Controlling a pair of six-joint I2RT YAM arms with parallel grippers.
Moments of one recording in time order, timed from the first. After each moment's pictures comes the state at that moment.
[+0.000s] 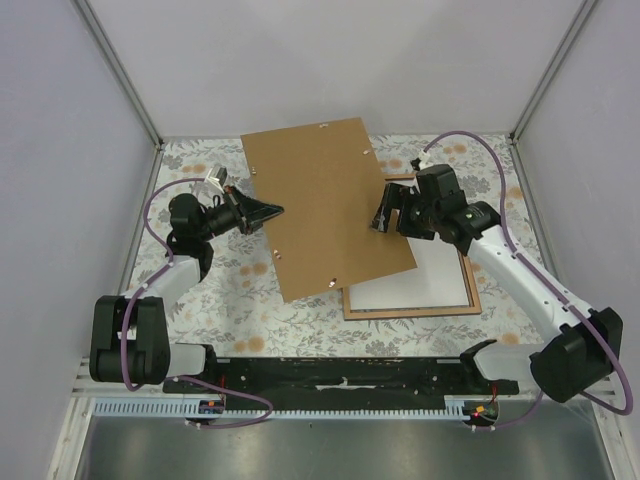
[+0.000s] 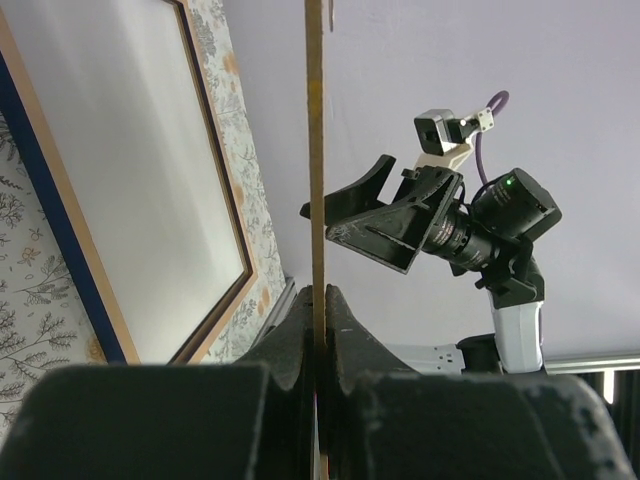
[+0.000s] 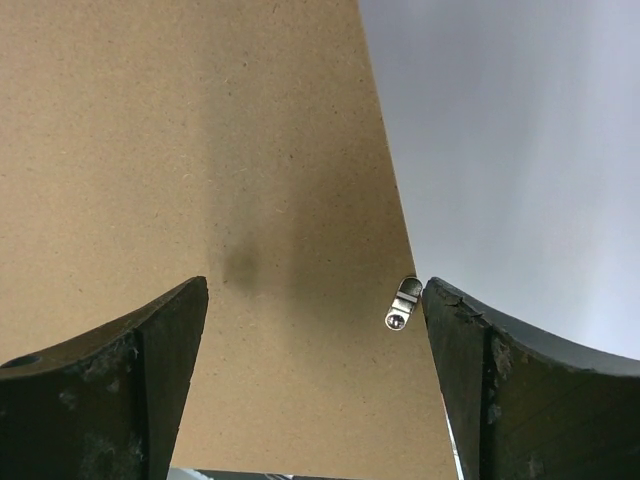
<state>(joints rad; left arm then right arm) -0.05 1.32 0.62 0.70 0.97 -1.30 0.45 1.27 1.15 -0.63 -0.12 0.56</state>
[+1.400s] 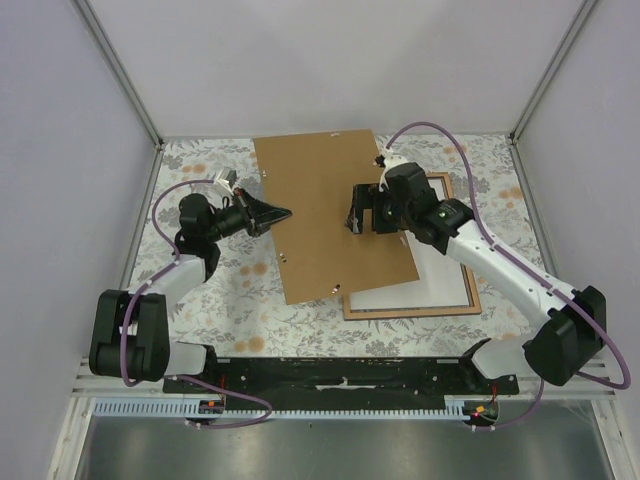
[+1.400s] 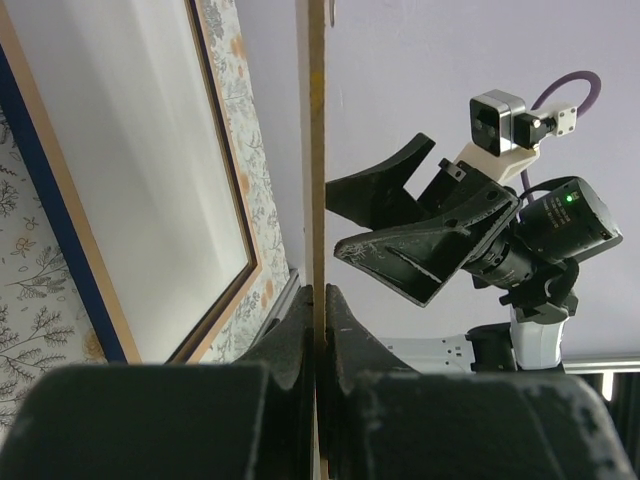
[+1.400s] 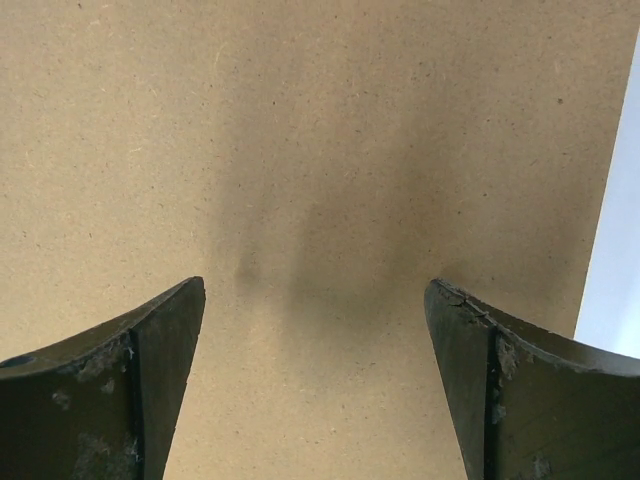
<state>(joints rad) -0.11 1.35 0.62 0.68 0.92 -1.28 0.62 1.38 1.23 -0.54 0.00 0.44</state>
